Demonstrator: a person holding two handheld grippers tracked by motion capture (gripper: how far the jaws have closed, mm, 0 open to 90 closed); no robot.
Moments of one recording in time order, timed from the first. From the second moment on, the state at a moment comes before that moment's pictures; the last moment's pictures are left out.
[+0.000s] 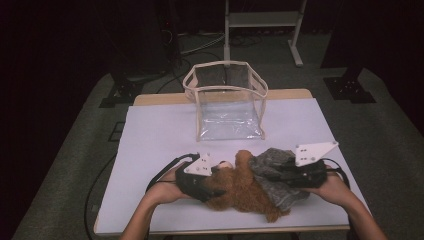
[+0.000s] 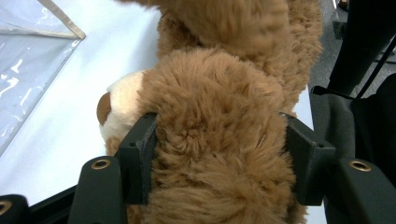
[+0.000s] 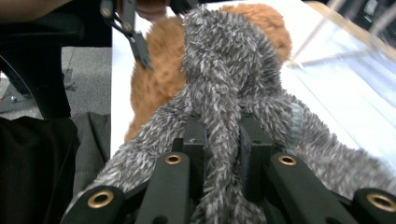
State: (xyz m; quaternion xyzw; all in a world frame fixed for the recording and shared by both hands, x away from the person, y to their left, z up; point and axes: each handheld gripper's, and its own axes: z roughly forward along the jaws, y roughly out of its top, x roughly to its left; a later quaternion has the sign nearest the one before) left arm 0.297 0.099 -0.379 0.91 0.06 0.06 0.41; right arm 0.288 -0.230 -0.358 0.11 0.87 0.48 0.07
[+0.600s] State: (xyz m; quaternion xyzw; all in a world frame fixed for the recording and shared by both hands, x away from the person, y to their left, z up) left arm 0.298 0.097 -0.378 0.91 0.07 0.06 0.41; right arm 0.291 -0.203 -0.350 0.09 0.88 0.45 0.08
